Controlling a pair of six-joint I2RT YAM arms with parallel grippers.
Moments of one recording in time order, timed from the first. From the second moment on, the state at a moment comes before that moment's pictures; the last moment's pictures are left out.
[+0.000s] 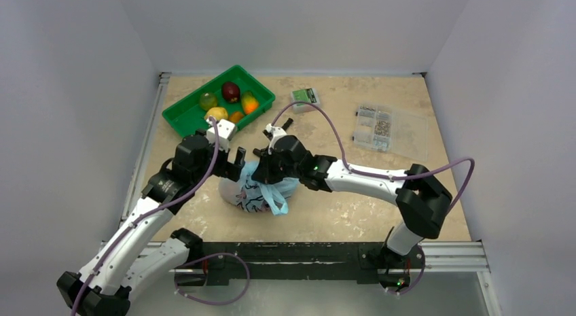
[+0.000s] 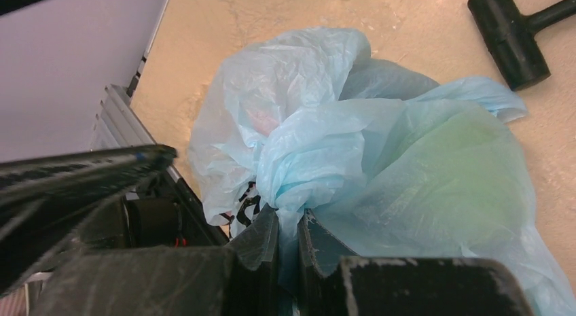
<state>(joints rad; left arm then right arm) -0.49 0.79 0.82 -0.54 -0.08 0.01 1.01 1.63 1.08 0.00 -0.08 0.69</state>
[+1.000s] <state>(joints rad) -0.50 1.00 0.88 -0.62 0.22 0.05 0.94 1.51 1.03 0.06 -0.17 0.66</state>
